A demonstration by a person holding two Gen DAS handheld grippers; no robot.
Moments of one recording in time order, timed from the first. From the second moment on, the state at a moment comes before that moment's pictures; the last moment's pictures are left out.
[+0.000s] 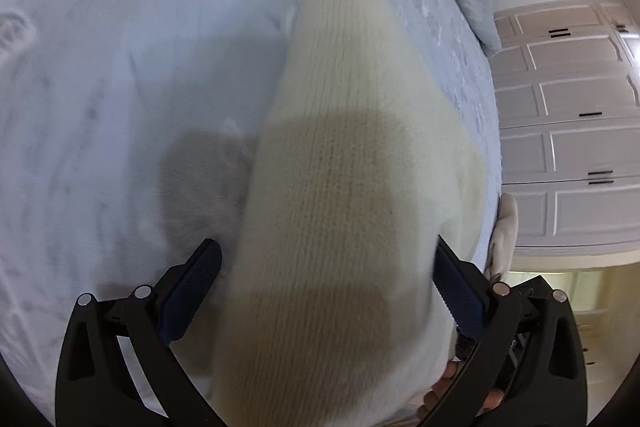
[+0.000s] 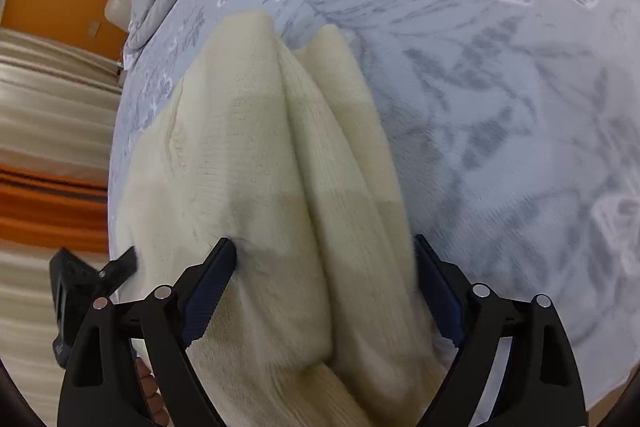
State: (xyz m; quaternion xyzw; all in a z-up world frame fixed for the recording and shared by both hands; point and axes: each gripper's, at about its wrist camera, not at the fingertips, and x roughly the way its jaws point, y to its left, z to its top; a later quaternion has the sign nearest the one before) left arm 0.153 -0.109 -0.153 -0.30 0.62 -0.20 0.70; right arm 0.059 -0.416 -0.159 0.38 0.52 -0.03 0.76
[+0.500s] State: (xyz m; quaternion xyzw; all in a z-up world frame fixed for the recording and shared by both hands) left arm 0.046 -0.045 -0.032 -0.25 0.60 -0.25 0.72; right arm -0.059 -0.331 -0.033 0.35 0.47 0.04 0.81
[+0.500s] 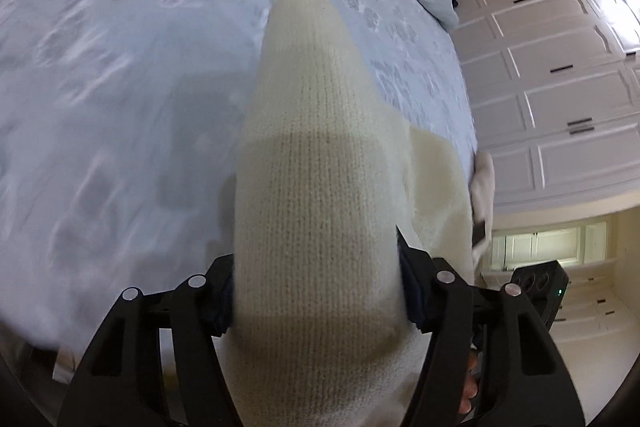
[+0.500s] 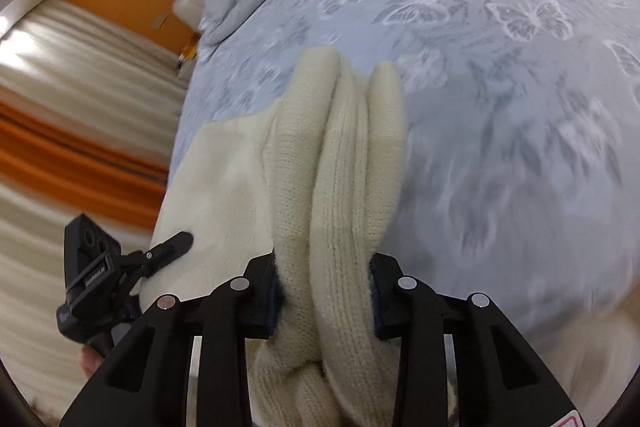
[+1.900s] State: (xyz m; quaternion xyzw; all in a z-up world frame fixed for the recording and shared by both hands) left arm 0.061 0.101 -0.045 -0.16 0.44 -0.21 0.86; right arm 0.040 -0.135 -0.048 0.13 0.44 0.12 0.88
